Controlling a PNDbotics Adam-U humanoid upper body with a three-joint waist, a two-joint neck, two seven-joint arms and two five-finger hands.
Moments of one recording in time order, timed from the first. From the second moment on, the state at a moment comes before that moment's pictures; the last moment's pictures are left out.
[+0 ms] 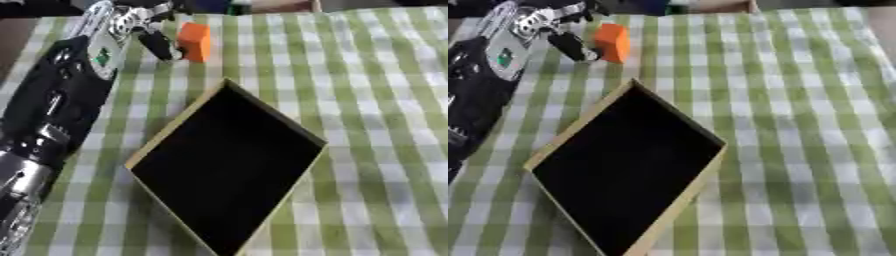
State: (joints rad) left arm -1.36 0.48 -0.11 -0.83 -0.92 -0.04 -0.51; right arm -0.37 -0.40 -0.14 -1.98 0.02 -0.16 -0.14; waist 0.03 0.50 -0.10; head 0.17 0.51
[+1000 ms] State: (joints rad) left arm -1.36 0.49 -0.11 -0.83 -0.94 -0.04 -0.54; right arm -0.38 -0.40 -0.14 -1.98 0.01 -0.16 -0.16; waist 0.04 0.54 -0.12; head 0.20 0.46
